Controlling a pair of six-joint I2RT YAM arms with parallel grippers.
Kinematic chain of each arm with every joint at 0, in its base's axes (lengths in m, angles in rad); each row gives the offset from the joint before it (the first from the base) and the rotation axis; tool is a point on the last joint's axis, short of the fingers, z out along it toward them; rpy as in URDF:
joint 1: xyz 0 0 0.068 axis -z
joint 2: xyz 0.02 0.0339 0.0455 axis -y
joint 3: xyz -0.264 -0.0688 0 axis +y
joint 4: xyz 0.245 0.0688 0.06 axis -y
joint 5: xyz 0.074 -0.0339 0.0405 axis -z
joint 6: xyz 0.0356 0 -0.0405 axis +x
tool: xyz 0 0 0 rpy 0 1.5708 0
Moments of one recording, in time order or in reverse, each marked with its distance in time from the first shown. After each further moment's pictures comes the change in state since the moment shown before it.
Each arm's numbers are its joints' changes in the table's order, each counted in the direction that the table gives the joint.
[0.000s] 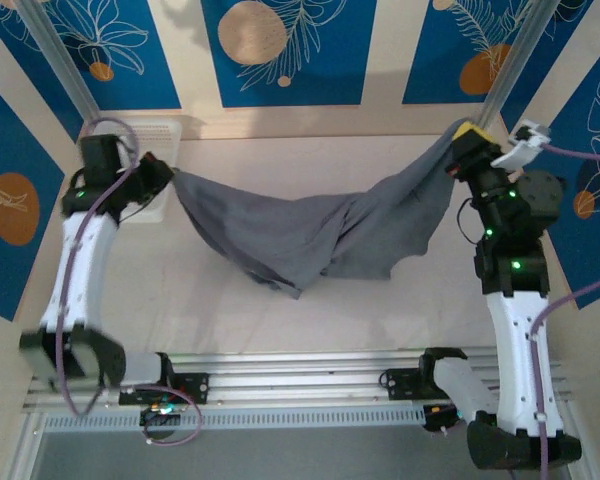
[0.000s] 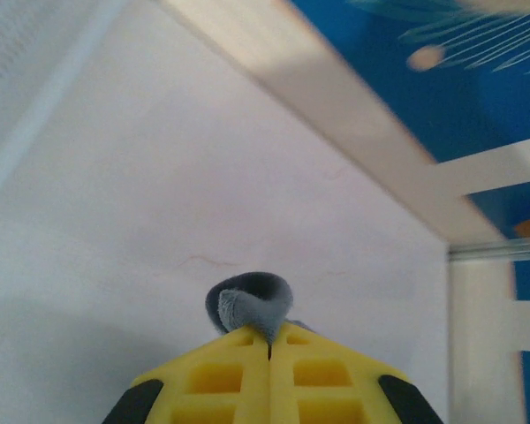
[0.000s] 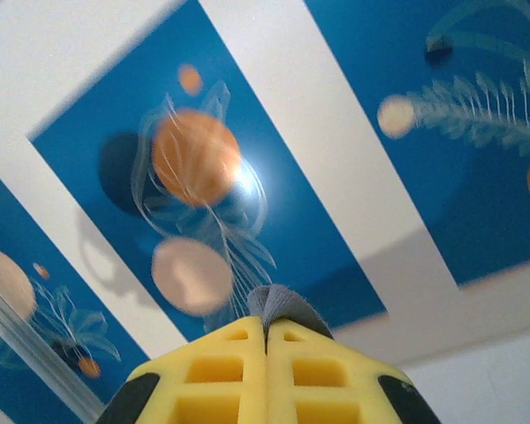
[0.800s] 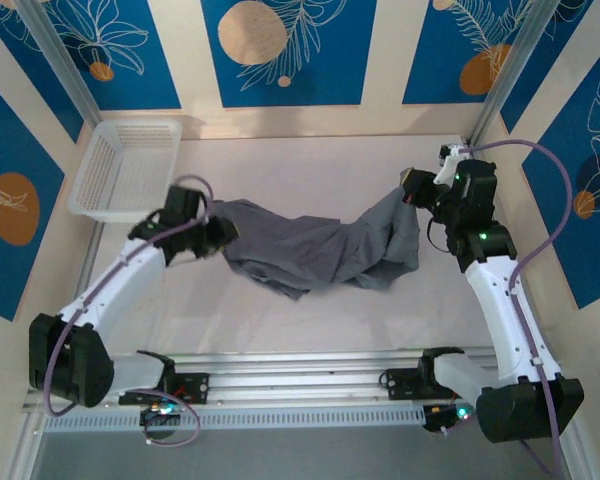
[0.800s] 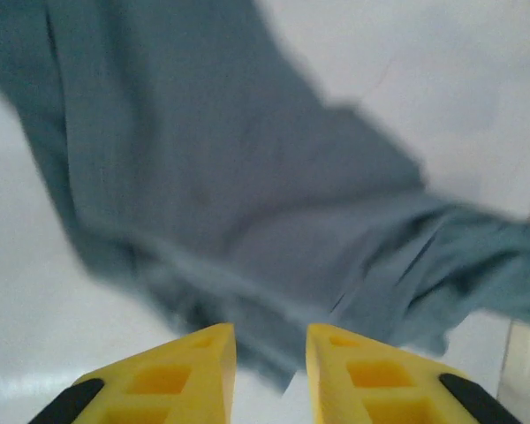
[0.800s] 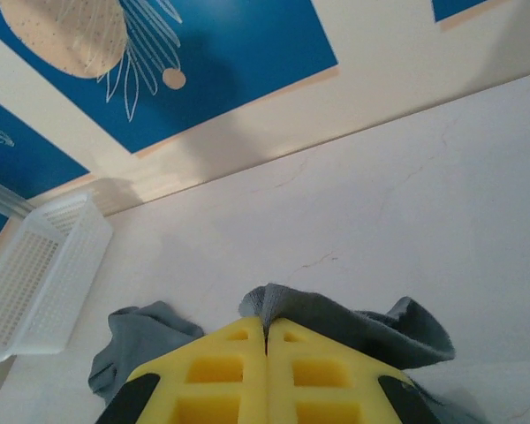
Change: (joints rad) left arm 0.375 0.135 0.481 0.085 -0.044 -0.187; right arm -0.112 -0.141 0.091 -0.253 -0.060 -0.136
